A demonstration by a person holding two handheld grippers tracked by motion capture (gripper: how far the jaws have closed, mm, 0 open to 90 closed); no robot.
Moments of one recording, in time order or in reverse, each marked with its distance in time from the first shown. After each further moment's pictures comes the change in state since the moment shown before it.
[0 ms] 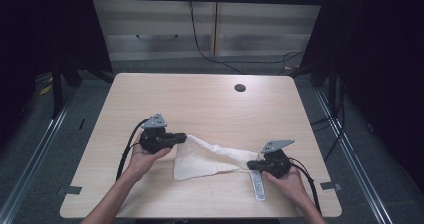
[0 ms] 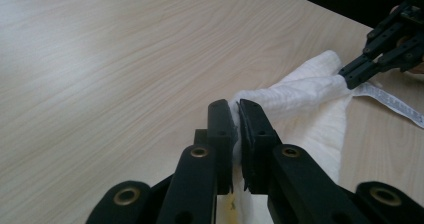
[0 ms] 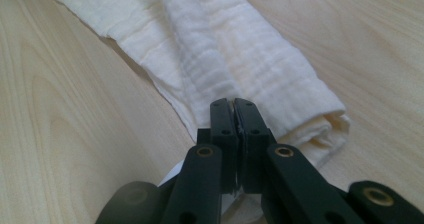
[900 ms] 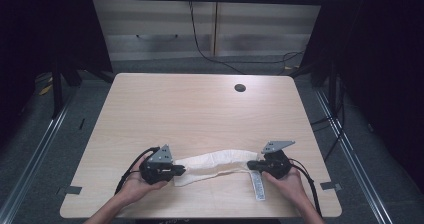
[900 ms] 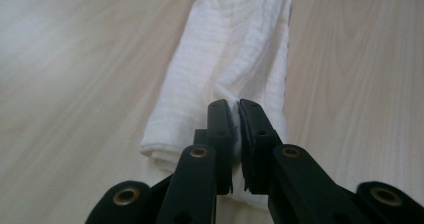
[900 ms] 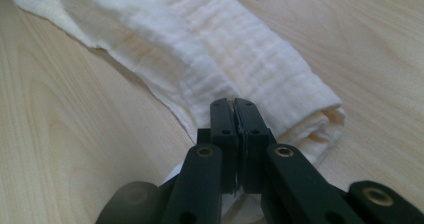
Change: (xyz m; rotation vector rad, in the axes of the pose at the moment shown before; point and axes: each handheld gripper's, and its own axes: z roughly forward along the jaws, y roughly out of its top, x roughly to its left) left arm -0.045 -0.058 -0.002 0.249 -0.071 0.172; right arm 0.002 -0.002 0.000 -0.013 -0.012 0.016
